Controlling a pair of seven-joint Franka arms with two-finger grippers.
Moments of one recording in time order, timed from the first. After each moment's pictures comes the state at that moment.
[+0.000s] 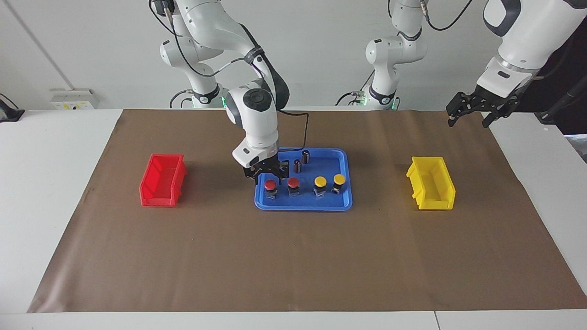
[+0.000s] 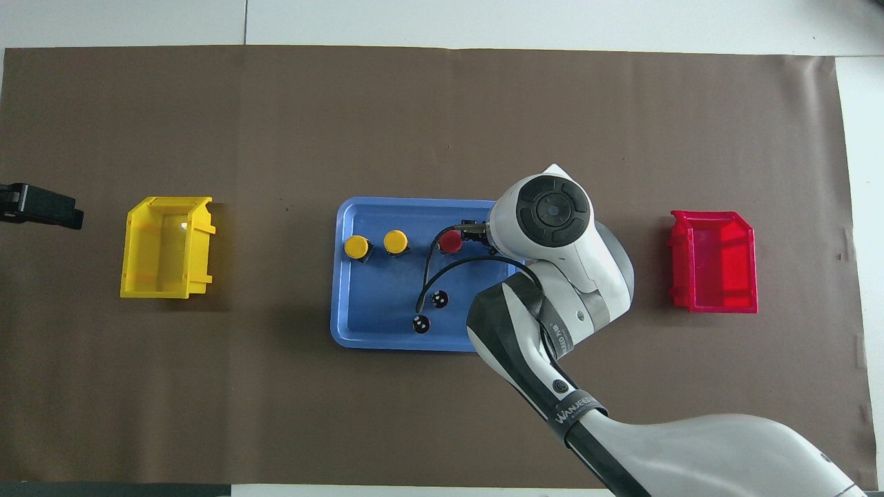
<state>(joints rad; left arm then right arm) 0.05 -0.05 -0.10 -1.63 0.01 1.55 0.08 0.44 0.28 0.06 -1.91 -0.05 2.28 0.59</state>
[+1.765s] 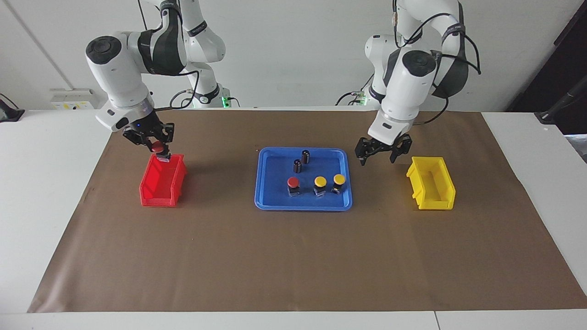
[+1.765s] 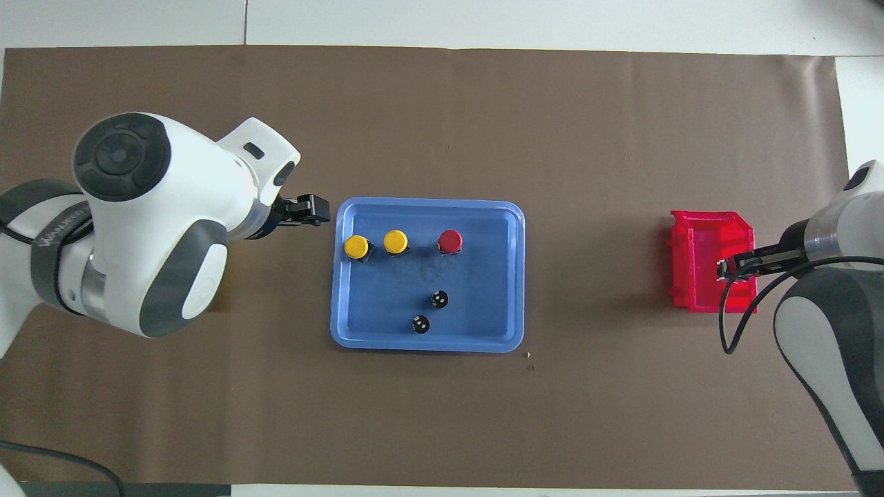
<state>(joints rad) -0.36 0.12 -0.13 -1.89 0.01 2.06 -0.53 -0.12 -0.18 0.04 -2.19 -0.05 1.99 -0.20</state>
